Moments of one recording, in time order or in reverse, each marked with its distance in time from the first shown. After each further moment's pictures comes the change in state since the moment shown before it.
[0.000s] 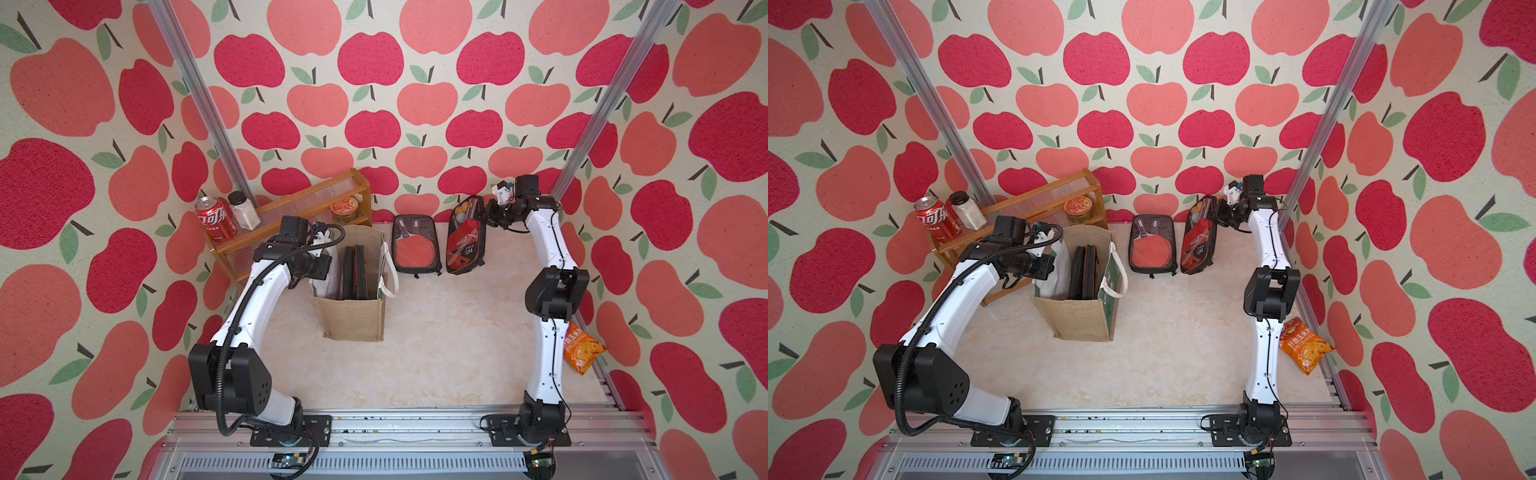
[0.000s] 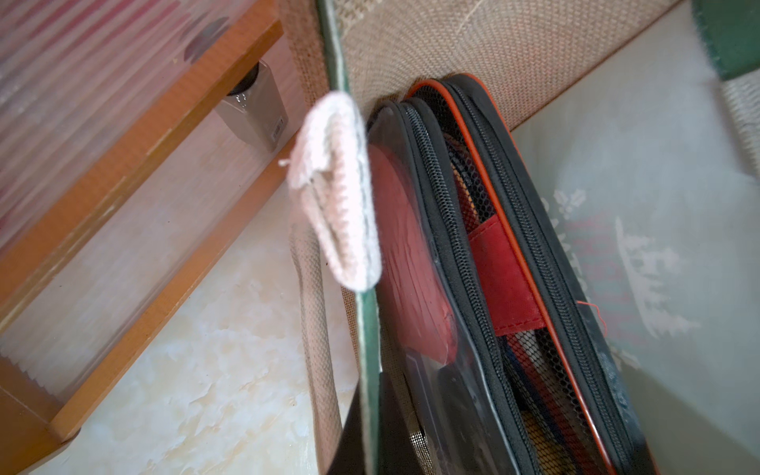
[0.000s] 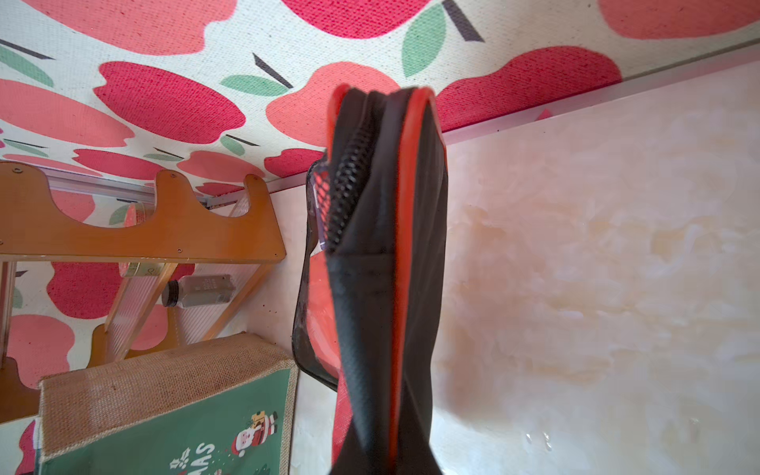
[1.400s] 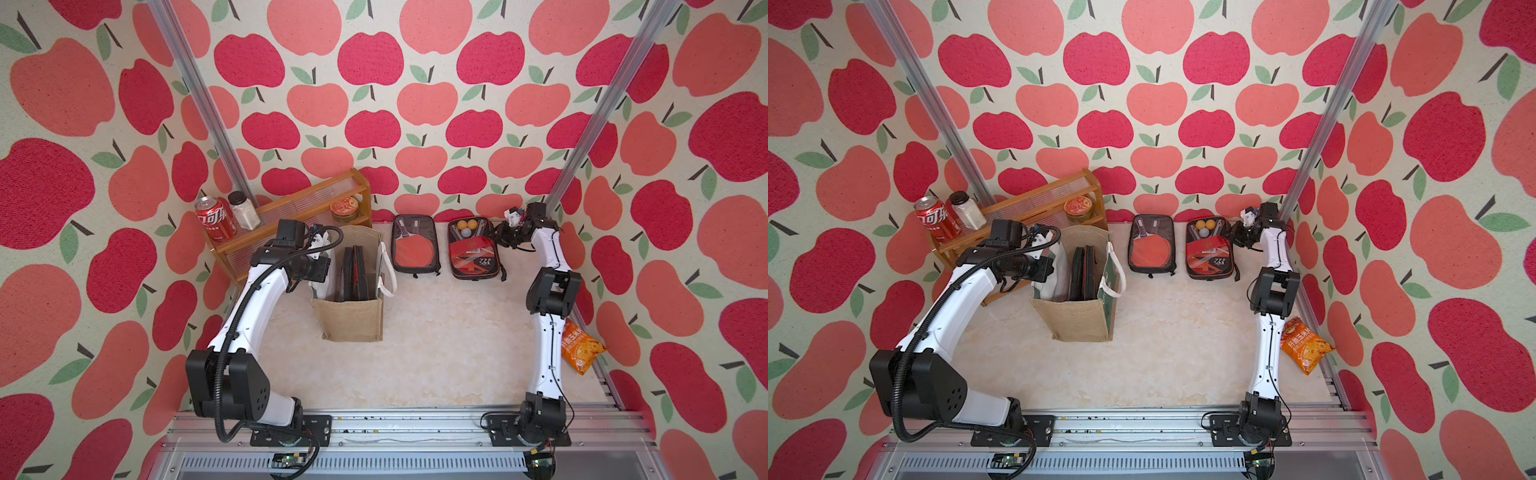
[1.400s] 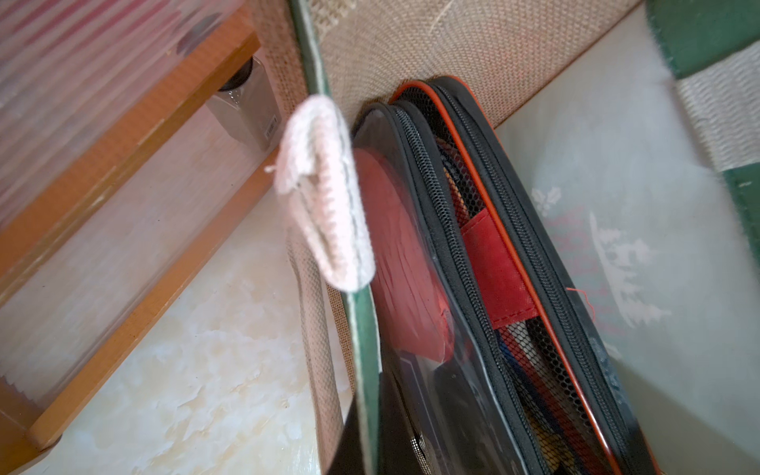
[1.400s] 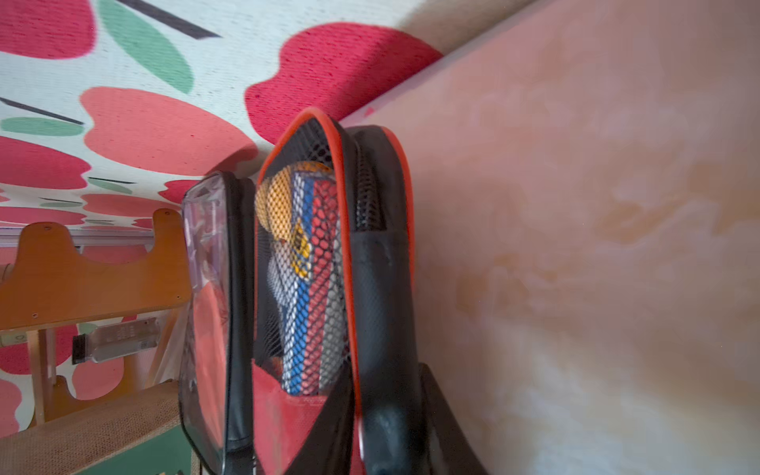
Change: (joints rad) left arm 0.015 -0.033 -0.048 0.031 0.035 0.000; right arm -0.159 0.360 0.129 0.108 -0.092 -0.035
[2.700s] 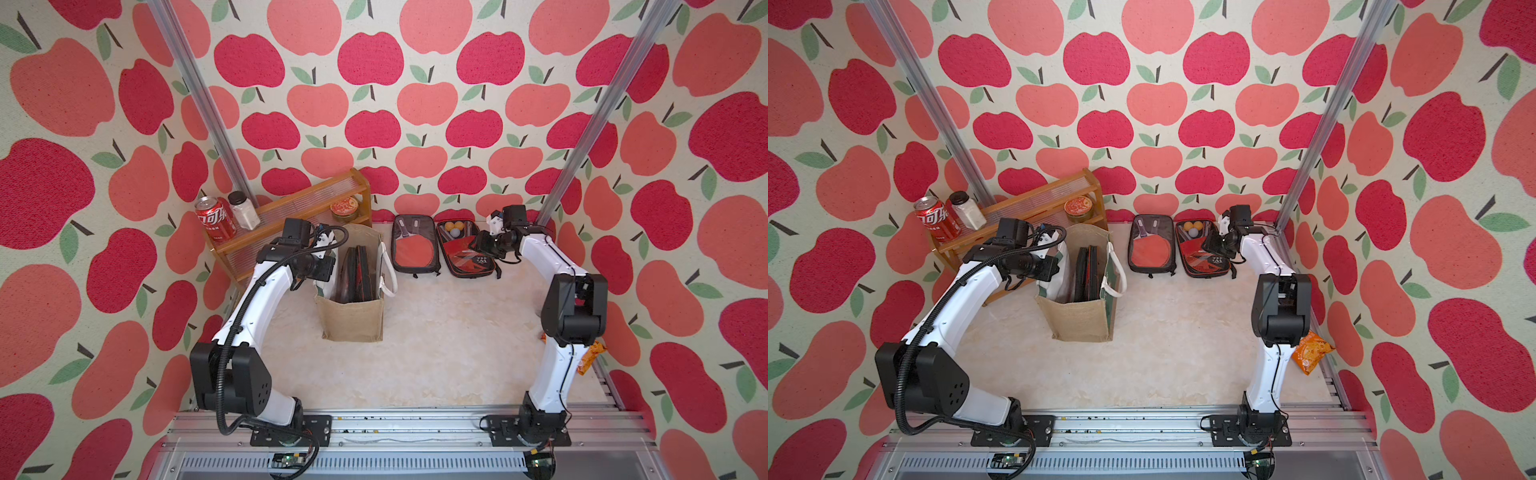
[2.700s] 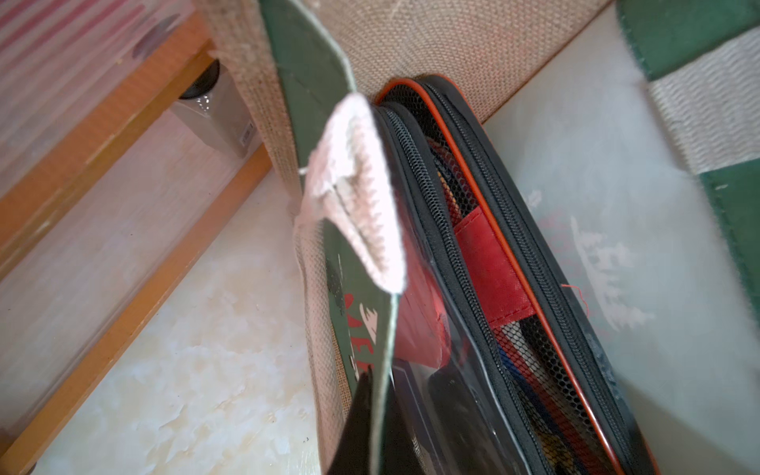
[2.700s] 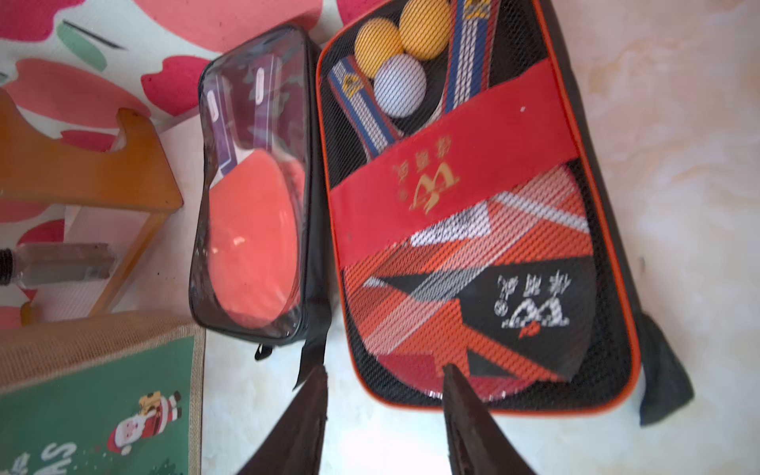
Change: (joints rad) left arm -0.039 0.039 0.019 0.008 0.011 0.000; right arm 0.238 -0.813 -1.046 0.275 0.360 0.019
